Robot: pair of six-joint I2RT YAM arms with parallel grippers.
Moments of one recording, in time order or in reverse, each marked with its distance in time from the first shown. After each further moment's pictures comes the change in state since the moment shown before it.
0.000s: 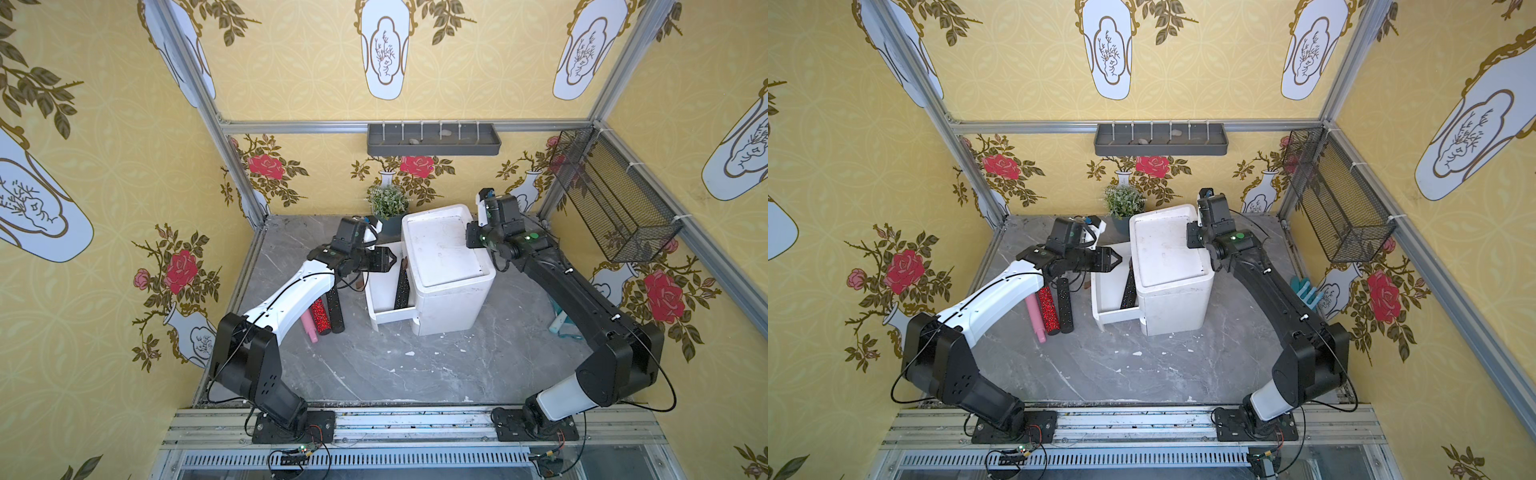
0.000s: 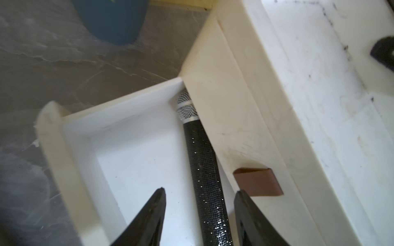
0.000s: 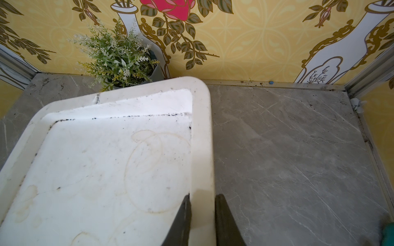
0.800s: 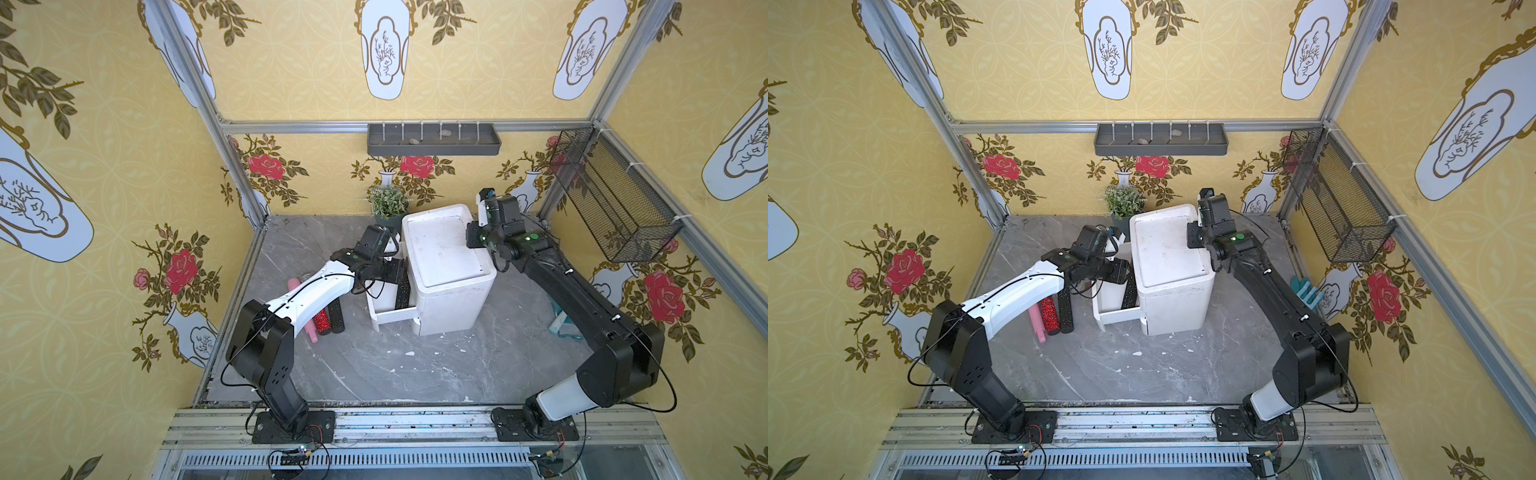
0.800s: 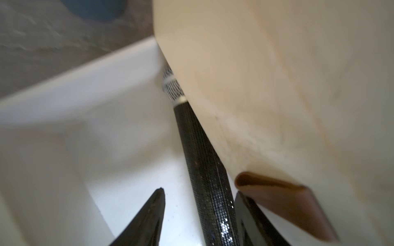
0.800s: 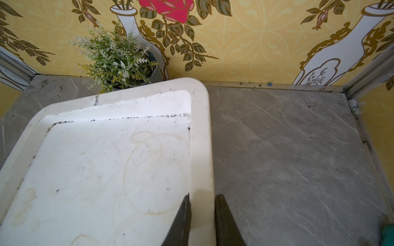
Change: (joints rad) left arm -0.108 0.074 -0.018 -0.061 -0.117 0.044; right arm 0.000 -0.001 -0.013 0.018 0.006 -0.002
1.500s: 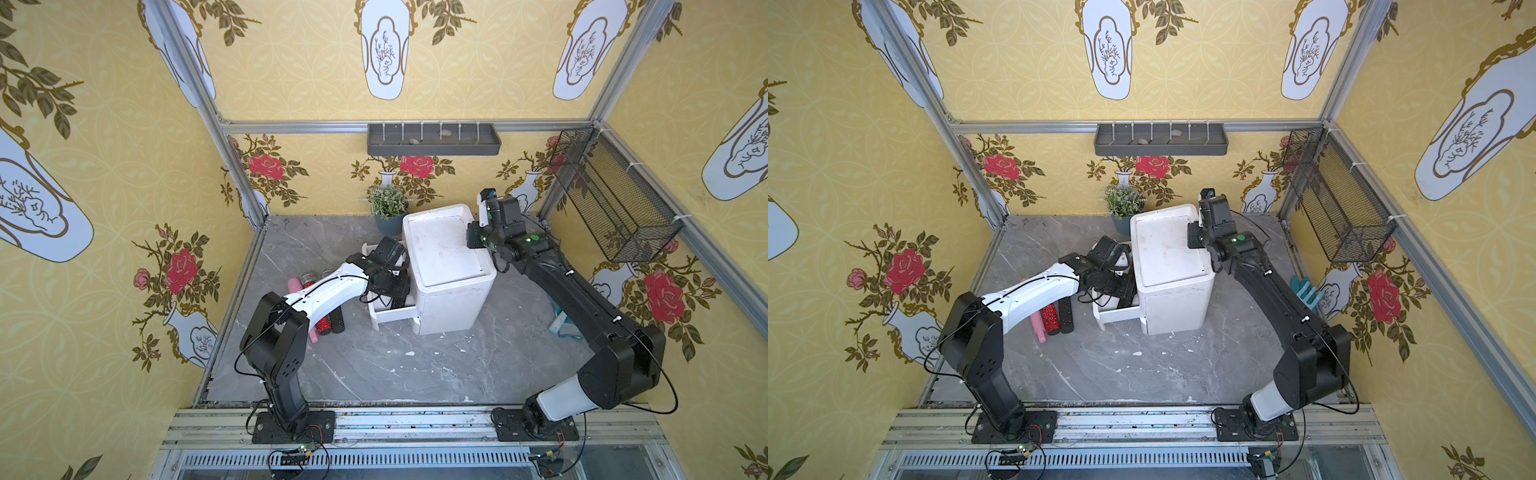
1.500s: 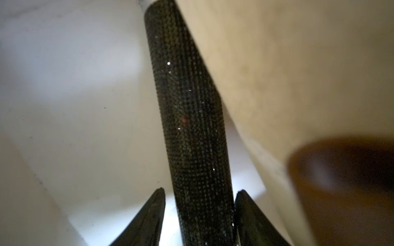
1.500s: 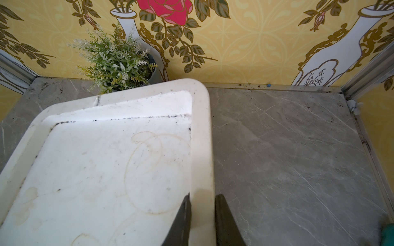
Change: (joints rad) left arm -0.079 0.096 0.052 -0.127 -0.114 -0.057; right arm 0.000 -0.017 -0.016 0.012 0.008 0.004
